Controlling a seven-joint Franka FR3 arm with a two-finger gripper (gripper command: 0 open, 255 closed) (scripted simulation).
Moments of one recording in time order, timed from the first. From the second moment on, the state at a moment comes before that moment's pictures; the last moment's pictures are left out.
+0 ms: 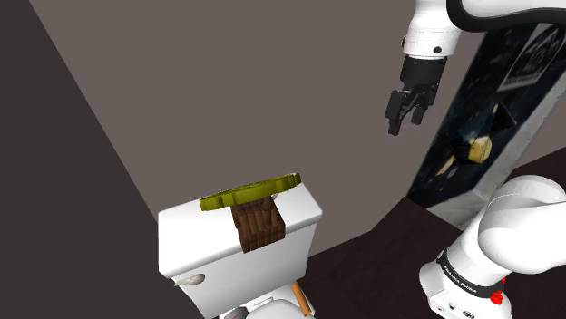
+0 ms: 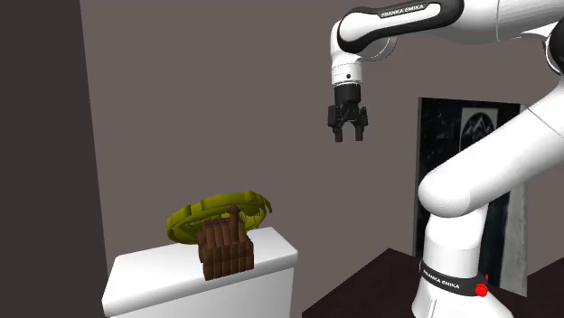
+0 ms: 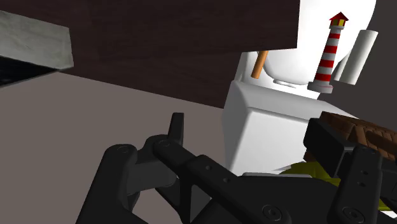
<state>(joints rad) -0.01 -0.81 0.04 -2.36 0.05 1.46 0.14</state>
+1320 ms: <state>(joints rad) 0.06 -0.24 0.42 -2.09 0.11 1.64 0.57</state>
